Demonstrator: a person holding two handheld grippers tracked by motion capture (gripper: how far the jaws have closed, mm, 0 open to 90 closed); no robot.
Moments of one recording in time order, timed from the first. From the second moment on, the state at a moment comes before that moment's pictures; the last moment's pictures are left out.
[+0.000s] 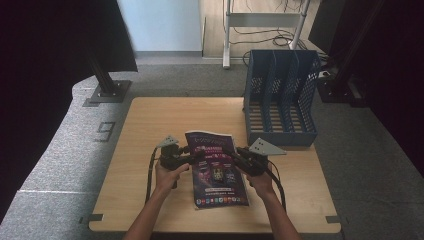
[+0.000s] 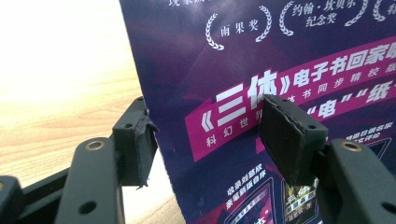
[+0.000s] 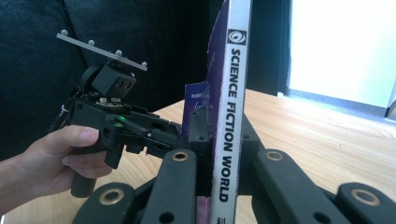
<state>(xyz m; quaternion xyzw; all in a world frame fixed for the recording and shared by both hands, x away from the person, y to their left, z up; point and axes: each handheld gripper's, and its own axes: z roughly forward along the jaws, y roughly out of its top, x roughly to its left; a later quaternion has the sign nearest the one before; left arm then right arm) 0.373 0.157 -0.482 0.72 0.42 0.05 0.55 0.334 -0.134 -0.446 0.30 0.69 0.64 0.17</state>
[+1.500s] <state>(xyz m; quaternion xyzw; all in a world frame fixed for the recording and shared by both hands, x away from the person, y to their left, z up) 0.377 0.164 -0.458 0.71 0.38 0.06 0.59 0.330 -0.127 -0.433 0.26 0.67 0.68 0.16</state>
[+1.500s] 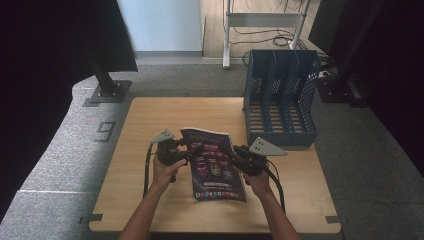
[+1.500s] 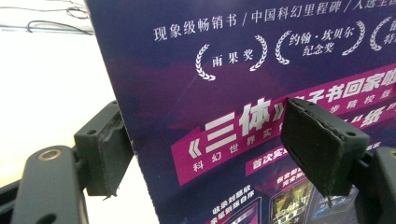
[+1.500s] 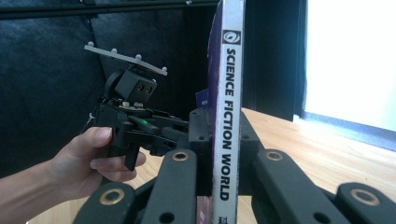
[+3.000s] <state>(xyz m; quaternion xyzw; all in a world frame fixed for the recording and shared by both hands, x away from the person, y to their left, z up) 0.375 0.194 -0.434 0.70 0.38 0.08 0.60 0.335 -0.106 -0.428 0.21 0.66 0.70 0.16</state>
